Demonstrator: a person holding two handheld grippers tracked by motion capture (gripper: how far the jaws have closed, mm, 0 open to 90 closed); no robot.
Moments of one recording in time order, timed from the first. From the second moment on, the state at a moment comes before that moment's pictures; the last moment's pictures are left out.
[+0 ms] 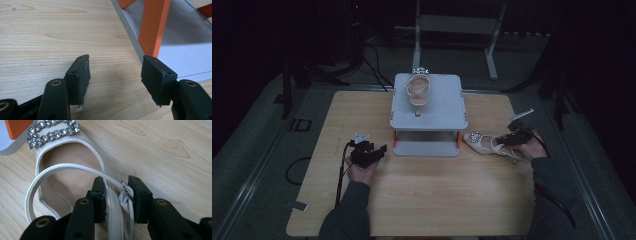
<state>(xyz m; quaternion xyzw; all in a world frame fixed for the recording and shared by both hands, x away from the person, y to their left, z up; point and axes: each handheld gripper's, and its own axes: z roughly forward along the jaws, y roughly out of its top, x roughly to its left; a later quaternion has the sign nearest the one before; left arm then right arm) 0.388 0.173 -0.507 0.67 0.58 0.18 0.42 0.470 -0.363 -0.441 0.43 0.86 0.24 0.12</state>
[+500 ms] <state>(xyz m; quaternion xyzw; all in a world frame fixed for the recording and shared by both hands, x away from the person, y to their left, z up) 0.388 0.173 -0.507 0.67 0.58 0.18 0.42 0.472 -0.358 -0.439 0.46 0.85 0.23 0.11</state>
